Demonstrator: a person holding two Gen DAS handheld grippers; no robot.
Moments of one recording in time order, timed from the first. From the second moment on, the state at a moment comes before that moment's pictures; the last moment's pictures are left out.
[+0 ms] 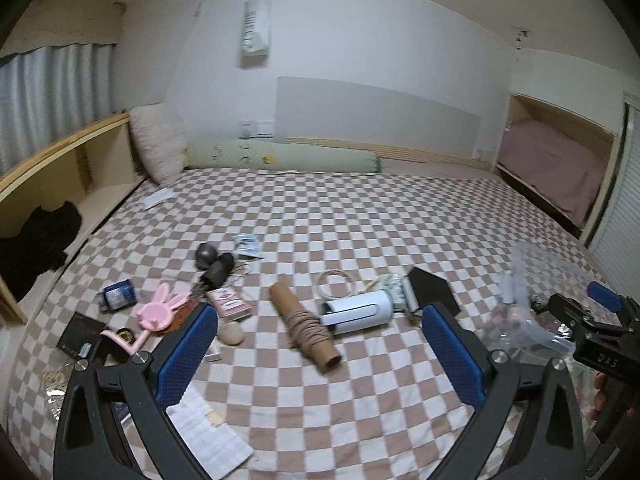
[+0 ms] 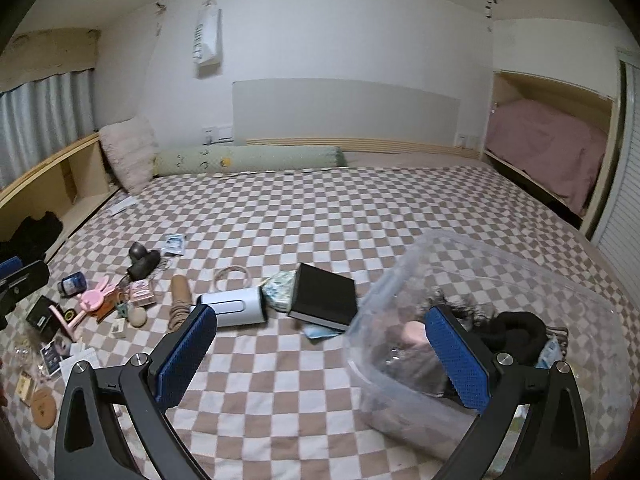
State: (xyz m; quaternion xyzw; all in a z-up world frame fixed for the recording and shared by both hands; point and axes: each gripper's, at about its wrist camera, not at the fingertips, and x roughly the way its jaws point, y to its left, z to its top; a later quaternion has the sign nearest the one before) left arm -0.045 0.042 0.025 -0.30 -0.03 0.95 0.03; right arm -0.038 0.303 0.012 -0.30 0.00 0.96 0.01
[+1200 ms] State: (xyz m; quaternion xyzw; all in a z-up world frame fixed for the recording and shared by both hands) left arm -0.001 -0.136 -0.007 -0.33 -0.09 0.93 -0.09; right arm -0.043 0.101 -0.039 -0.36 -0.09 0.91 -0.17
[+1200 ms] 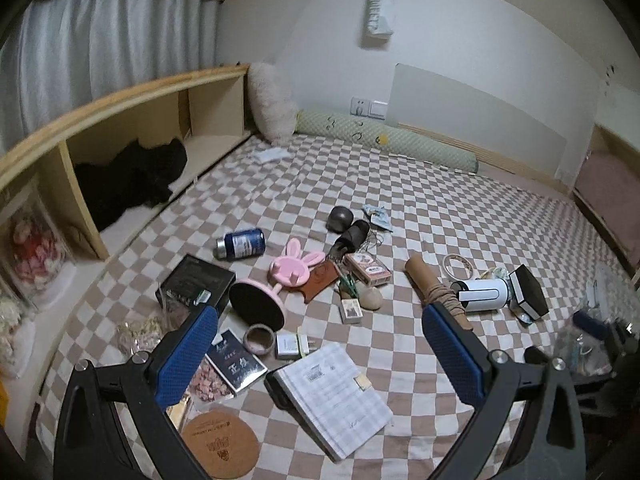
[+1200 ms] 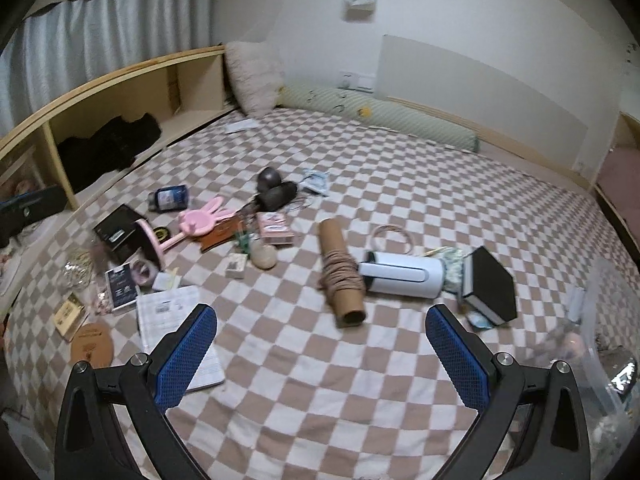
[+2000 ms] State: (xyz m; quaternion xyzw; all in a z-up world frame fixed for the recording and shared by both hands) left arm 0.028 -0.227 -0.061 -0.40 -0.03 0.90 -0.18; right arm -0.017 -0.013 -0.121 -0.42 -0.17 0.86 -0.23
